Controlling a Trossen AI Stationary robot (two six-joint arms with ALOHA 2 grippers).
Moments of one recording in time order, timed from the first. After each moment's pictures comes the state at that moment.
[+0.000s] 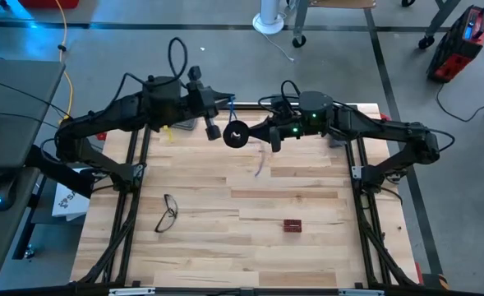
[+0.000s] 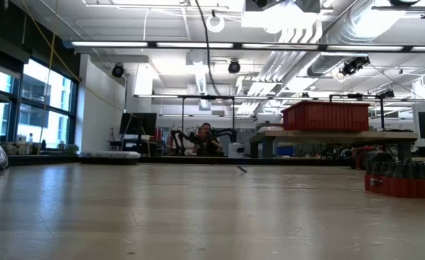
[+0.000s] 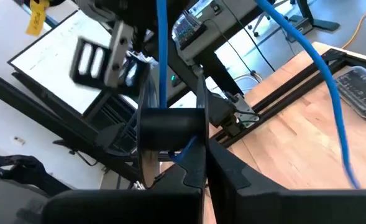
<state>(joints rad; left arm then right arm) 0.11 1.39 1.72 -0.53 -0.38 0.39 -0.13 1.42 1.44 -0.21 -0.17 0.65</state>
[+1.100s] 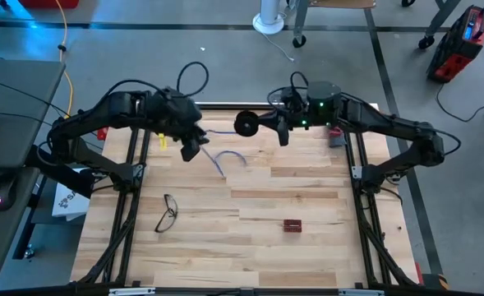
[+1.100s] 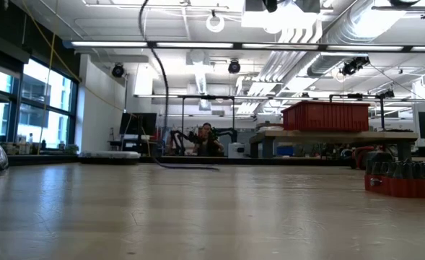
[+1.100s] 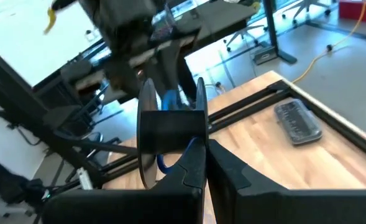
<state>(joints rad) 0.13 1.35 1.72 -1.20 -0.05 -0.28 -0.23 1.36 1.44 -0.32 -0.17 0.37</state>
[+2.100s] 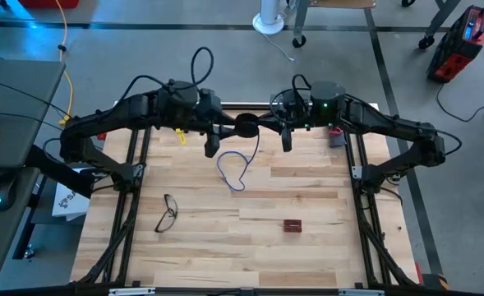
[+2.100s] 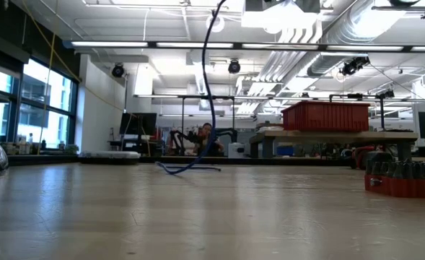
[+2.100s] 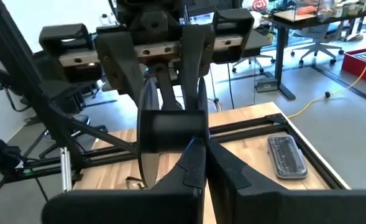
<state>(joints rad) 0.14 1.44 1.72 -0.69 0.02 -0.09 -0.21 1.35 1.44 -0.28 -0.18 0.12</state>
